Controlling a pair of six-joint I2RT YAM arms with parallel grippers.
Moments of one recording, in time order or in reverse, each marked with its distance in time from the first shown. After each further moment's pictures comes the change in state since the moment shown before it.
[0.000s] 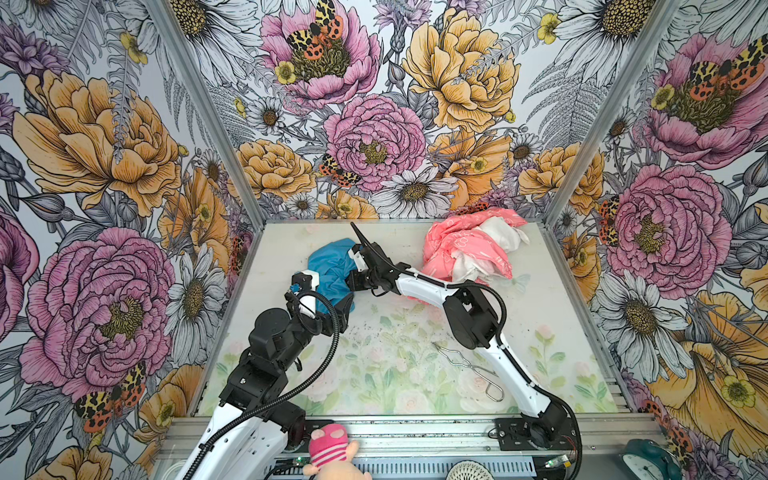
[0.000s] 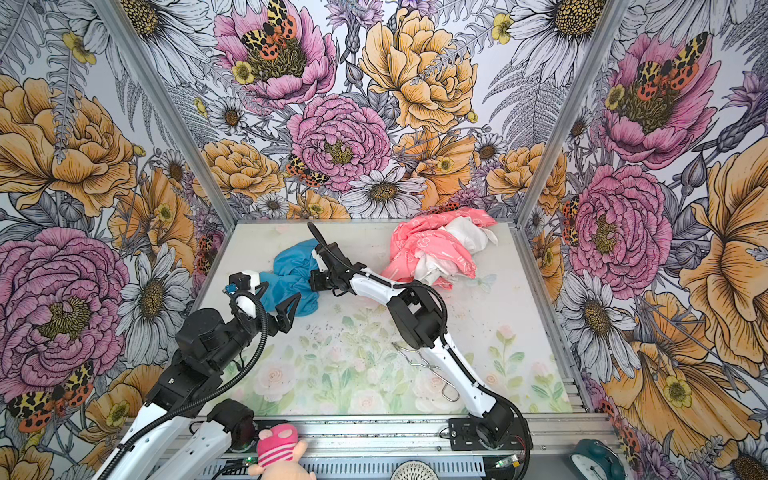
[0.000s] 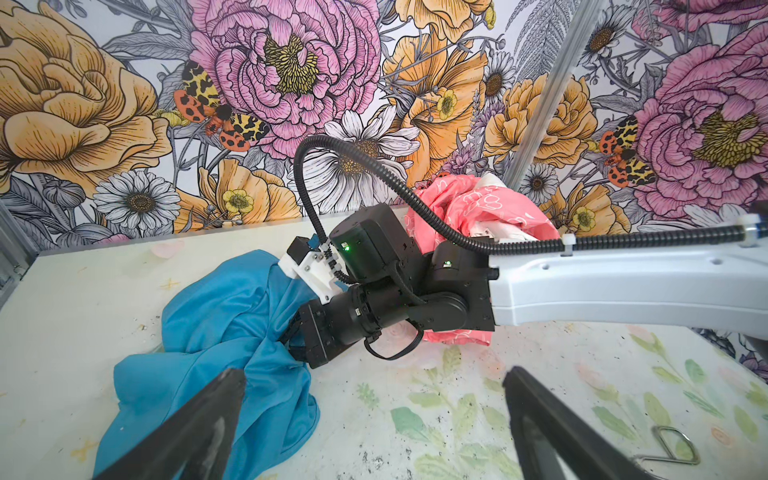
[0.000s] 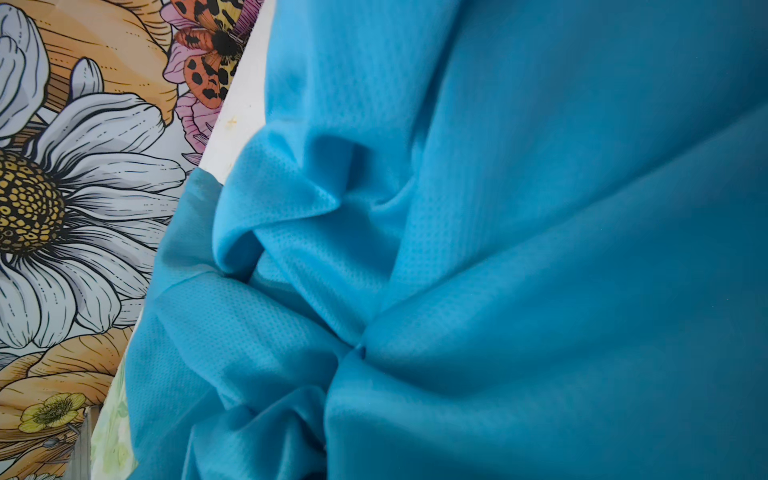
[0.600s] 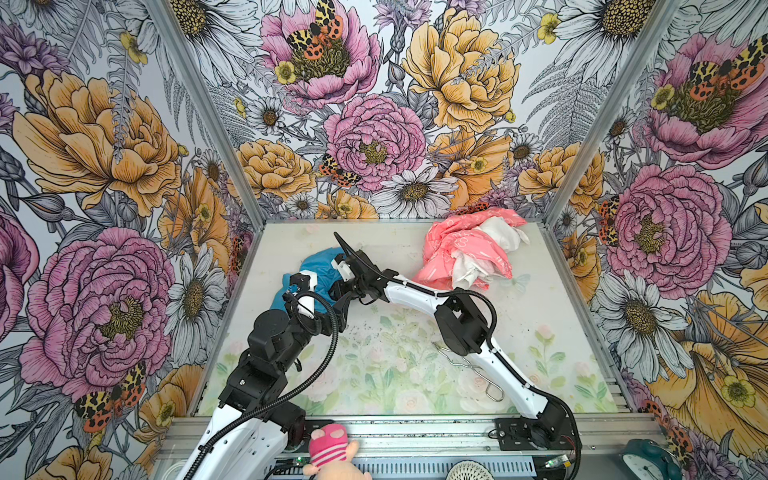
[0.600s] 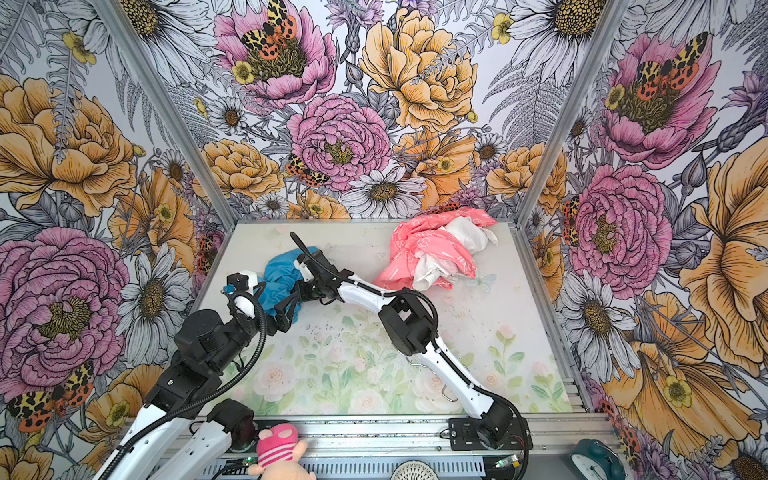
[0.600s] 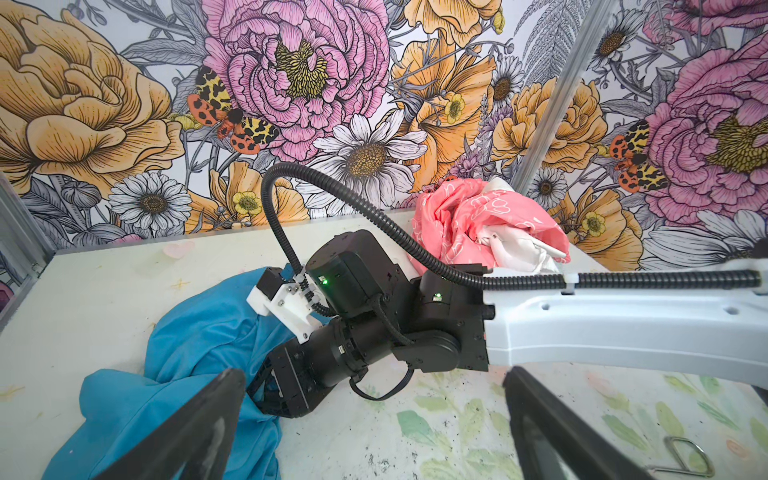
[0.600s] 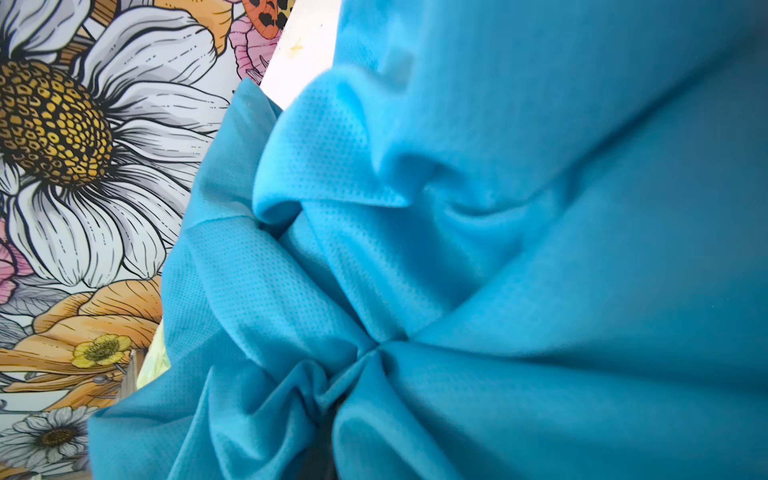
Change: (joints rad) left arm 0.000 -0.007 -0.003 0.000 -0.023 0.000; right arm 0.060 0.056 0.108 -0.040 -0.078 -0.005
